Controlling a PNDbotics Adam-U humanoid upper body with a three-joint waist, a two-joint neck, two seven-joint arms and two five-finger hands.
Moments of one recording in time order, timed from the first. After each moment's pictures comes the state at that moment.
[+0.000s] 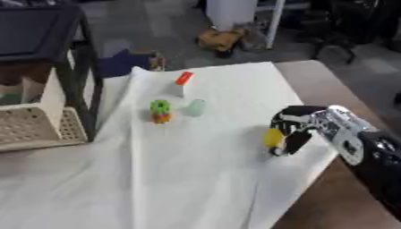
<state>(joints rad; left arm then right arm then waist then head) -0.39 0.67 -0.01 -1.99 0.13 -0.08 0.17 -0.49 -0.89 0.15 -1.25 0.66 -0.03 0.60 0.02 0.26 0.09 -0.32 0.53</state>
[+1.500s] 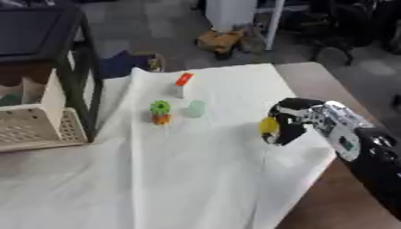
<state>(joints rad) -0.39 0.67 -0.01 -1.99 0.13 -0.07 0.16 -0.53 -0.89 0.15 -1.27 0.65 -0.01 0.53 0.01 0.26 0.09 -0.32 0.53</state>
